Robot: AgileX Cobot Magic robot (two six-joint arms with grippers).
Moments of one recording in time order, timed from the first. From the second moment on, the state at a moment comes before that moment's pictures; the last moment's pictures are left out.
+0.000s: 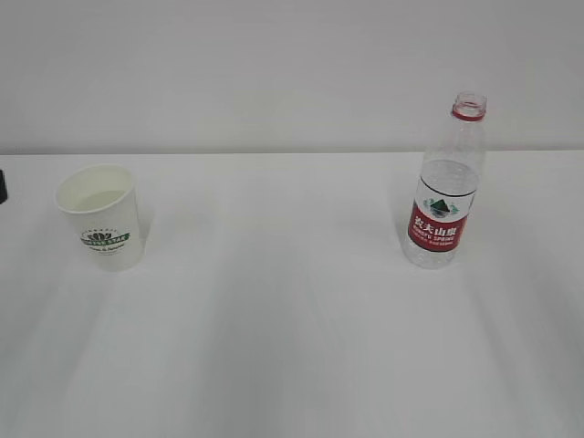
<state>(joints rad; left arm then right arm) -0.43 0.70 -0.41 0.31 0.07 -0.44 0.23 0.65 -0.73 -0.20 0.55 0.20</state>
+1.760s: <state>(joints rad) -0.43 0.26 -0.57 0.08 0.95 -0.12 0.23 0.29 -0.74 0.10 1.19 -0.04</state>
